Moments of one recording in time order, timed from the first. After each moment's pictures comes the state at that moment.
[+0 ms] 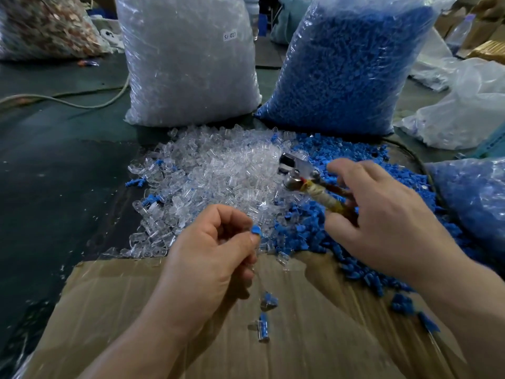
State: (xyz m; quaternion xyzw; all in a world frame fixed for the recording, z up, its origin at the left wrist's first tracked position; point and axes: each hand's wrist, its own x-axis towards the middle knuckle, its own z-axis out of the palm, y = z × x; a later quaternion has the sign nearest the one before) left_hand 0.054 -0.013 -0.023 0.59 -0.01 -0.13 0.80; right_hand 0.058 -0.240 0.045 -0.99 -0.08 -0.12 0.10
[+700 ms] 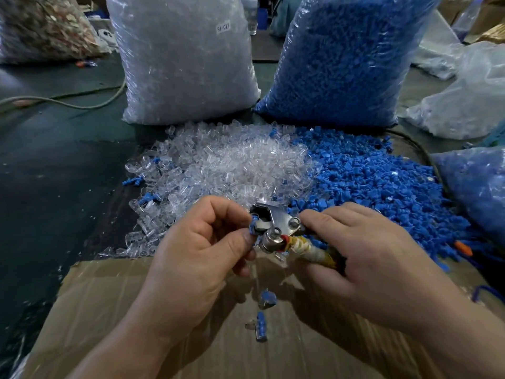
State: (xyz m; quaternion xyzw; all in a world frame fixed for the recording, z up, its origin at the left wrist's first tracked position) left_hand 0.053 -0.011 -0.011 0.65 -0.12 -0.03 0.75; right_hand 0.026 -0.225 0.028 -0.97 -0.19 -0.10 0.09
